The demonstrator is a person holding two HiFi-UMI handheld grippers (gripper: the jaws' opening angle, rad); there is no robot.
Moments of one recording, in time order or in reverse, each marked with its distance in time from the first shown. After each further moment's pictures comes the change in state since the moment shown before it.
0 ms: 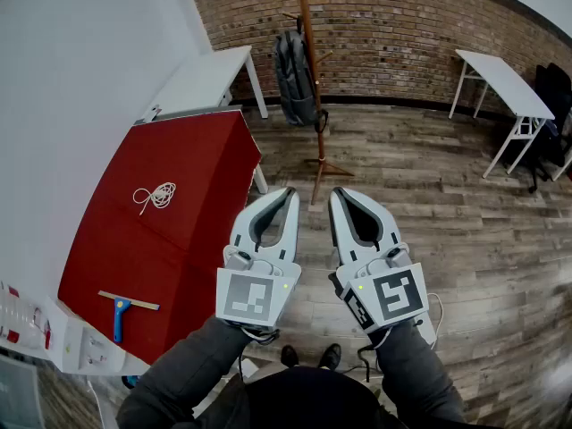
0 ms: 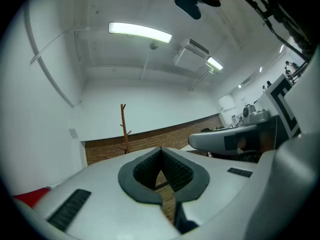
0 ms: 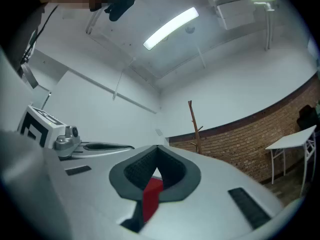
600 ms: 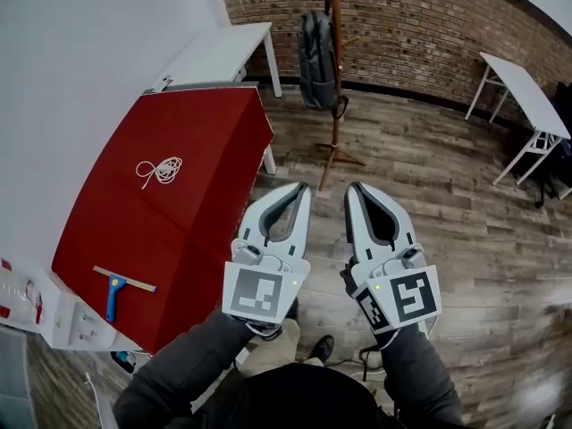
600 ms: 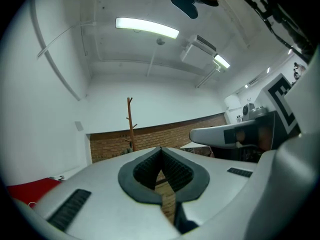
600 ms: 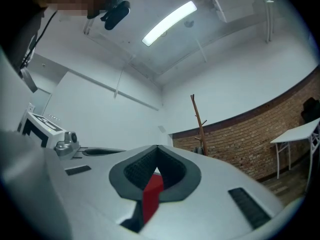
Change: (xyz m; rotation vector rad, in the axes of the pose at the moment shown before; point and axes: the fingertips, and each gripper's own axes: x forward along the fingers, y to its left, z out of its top) left arm 0.005 0.024 -0.033 -0.042 0.041 0.044; right arm 0.024 -0.002 -0.021 0.028 0.025 0.031
